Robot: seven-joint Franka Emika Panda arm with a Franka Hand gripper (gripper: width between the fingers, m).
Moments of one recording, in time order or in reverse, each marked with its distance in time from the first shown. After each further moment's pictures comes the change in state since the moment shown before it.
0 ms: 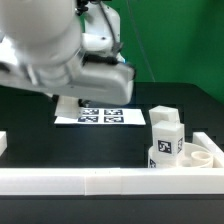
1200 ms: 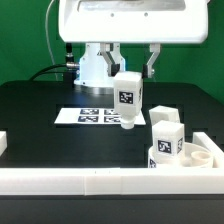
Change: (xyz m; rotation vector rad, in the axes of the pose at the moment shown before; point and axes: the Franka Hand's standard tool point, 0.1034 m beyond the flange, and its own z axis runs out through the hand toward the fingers) arm -0.015 -0.083 -0.053 0.147 0.900 0.023
